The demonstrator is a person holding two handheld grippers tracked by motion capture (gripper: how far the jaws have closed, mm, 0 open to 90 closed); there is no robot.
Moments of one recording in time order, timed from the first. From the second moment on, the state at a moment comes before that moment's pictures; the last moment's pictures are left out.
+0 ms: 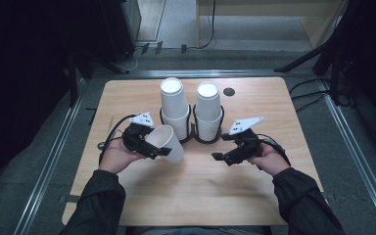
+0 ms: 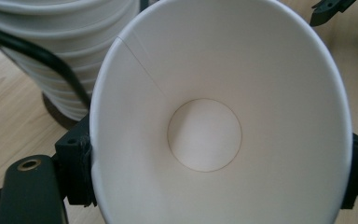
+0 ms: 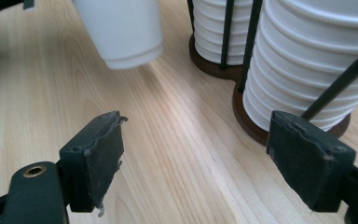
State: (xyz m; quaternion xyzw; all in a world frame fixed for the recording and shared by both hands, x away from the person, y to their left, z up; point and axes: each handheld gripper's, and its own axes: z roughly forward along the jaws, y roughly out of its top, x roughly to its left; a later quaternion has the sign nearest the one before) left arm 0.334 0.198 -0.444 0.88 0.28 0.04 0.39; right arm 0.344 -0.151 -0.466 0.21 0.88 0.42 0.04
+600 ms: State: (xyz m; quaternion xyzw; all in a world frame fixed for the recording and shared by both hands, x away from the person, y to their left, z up) left arm 0.337 0.243 -0.440 0.86 0.33 0.06 0.39; right arm 0.354 -0.149 -0.468 0.21 0.88 0.42 0.04
